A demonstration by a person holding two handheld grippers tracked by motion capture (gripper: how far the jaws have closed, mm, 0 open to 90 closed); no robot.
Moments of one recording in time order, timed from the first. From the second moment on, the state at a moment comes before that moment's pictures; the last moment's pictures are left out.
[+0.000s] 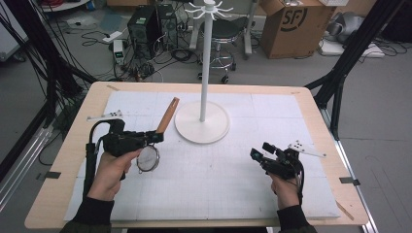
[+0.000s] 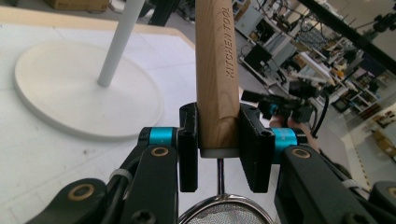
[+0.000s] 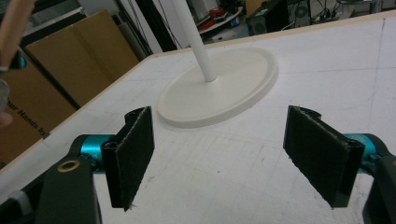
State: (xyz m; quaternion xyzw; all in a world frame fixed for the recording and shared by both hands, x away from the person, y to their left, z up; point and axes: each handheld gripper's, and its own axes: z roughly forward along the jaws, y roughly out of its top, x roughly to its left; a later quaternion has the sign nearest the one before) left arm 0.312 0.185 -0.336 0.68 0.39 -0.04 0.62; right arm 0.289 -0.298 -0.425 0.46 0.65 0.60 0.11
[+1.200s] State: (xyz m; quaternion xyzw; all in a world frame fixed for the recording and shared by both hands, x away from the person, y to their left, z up) left arm 0.350 0.148 -0.245 0.64 0.33 0.03 0.70; right arm 0.293 -0.305 -0.431 0.47 0.62 0.62 0.08
